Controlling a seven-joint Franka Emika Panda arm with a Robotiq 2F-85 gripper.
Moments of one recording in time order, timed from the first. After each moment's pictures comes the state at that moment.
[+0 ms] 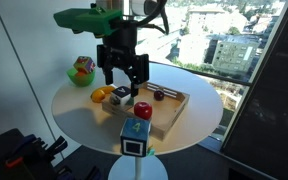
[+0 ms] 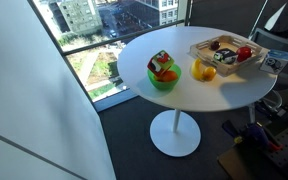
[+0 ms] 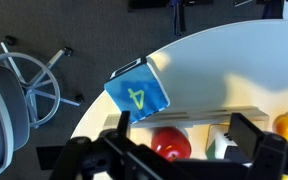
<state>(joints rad) -0.20 -0.31 -0.29 -2.48 -0.11 2.11 -0.33</state>
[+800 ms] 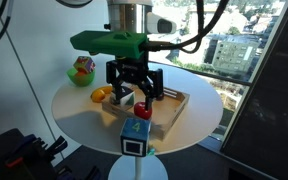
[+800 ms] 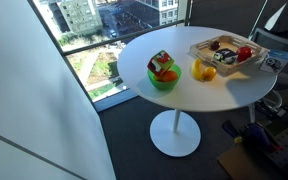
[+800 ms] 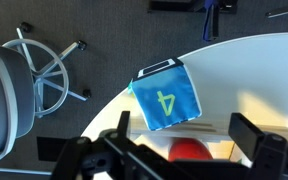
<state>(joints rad) -0.21 -0.21 -0.32 -2.48 -0.17 2.23 -0.45</state>
